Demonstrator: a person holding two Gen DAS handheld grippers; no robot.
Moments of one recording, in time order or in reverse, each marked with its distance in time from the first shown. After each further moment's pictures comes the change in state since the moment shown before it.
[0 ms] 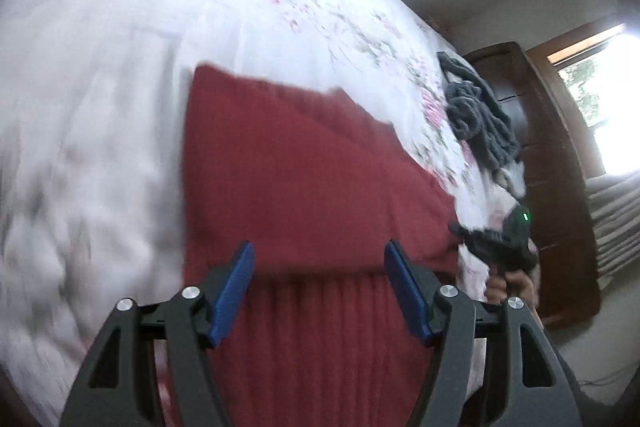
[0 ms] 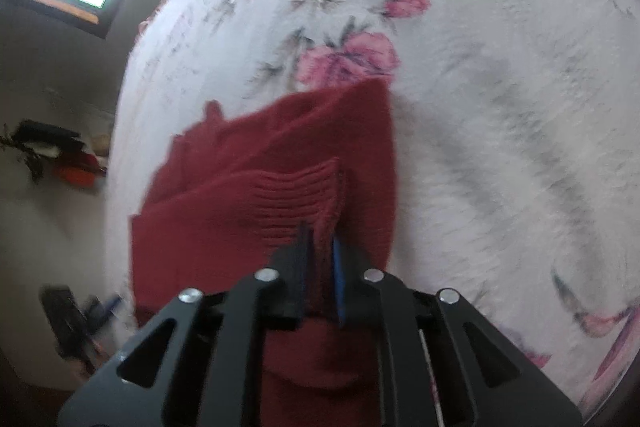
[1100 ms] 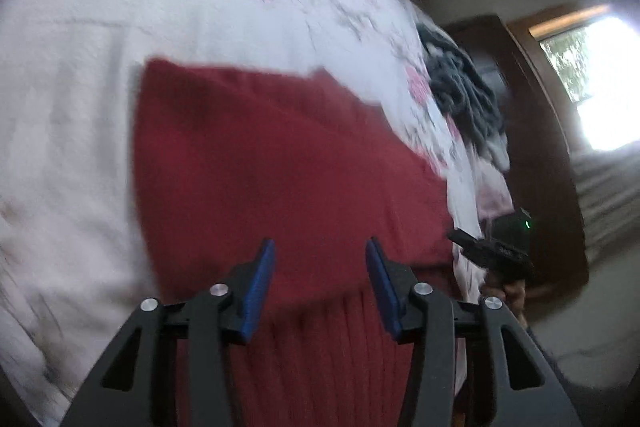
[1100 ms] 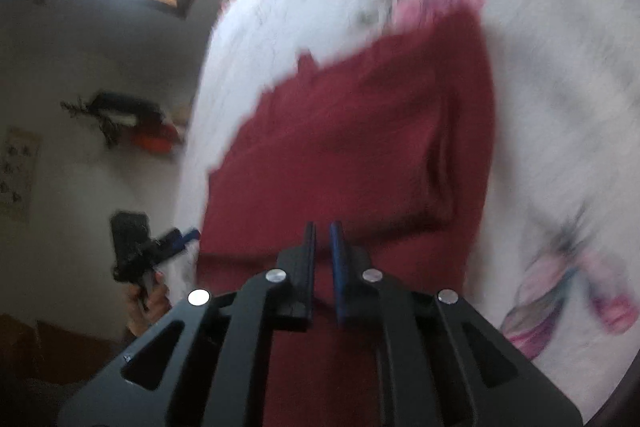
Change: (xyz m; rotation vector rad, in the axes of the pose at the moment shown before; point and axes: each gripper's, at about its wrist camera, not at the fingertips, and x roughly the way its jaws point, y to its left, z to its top) left arm 0.041 0.016 0.000 0.079 0.129 -0.091; right arm 0.025 0.015 -0.042 -0.091 0.100 0.290
